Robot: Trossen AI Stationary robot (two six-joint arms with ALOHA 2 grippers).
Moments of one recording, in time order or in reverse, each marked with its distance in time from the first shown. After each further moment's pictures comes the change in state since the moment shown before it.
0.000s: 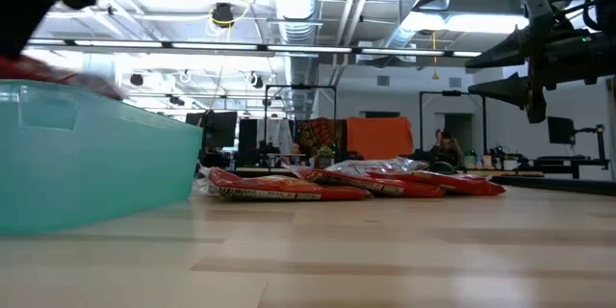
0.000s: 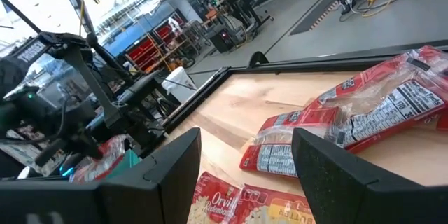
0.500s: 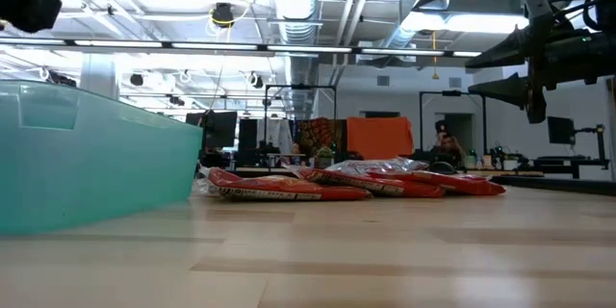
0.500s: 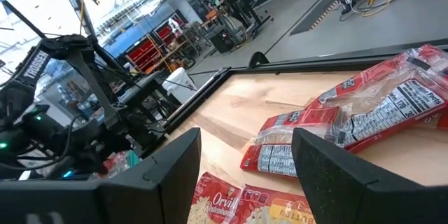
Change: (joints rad) left arm -0.165 0.002 -0.149 0.137 0.000 -0.207; right arm 0.000 0.000 0.000 0.000 0.000 0.008
